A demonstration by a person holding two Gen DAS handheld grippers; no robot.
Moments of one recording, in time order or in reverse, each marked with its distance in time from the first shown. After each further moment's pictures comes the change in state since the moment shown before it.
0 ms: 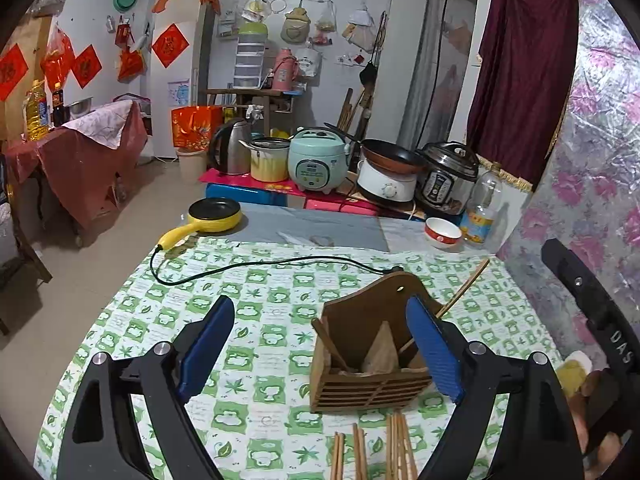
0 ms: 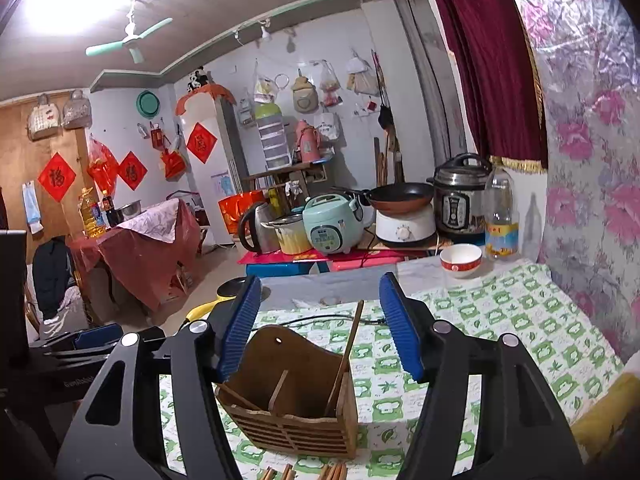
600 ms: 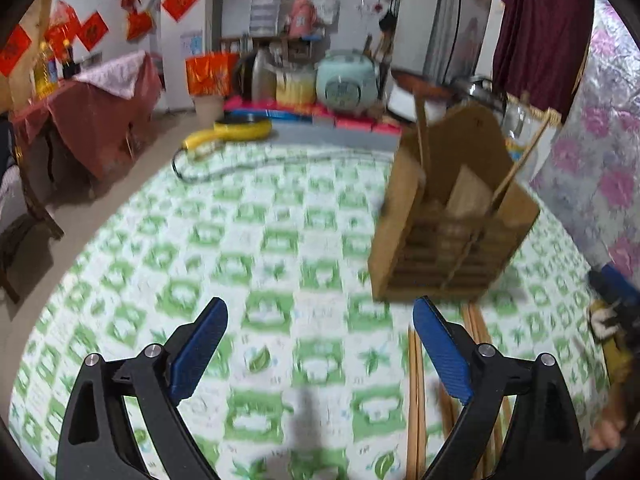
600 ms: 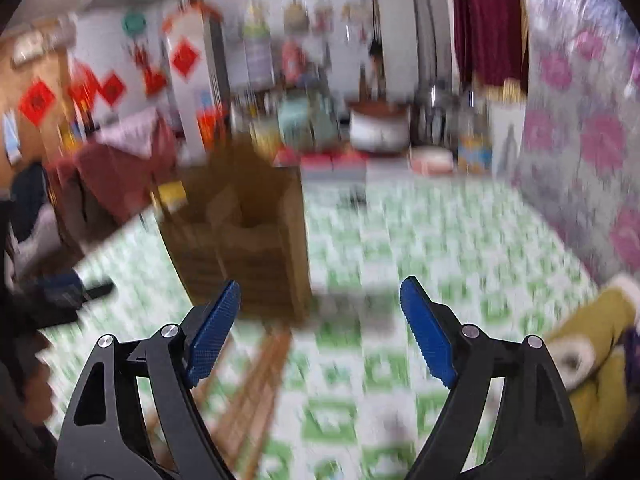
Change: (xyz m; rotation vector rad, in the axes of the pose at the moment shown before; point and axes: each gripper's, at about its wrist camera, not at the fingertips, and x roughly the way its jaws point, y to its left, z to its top) left arm 0.039 0.058 -0.125 -0.005 0.195 0.050; right arm -0.003 -0.026 -0.127 -0.095 0.329 -0.113
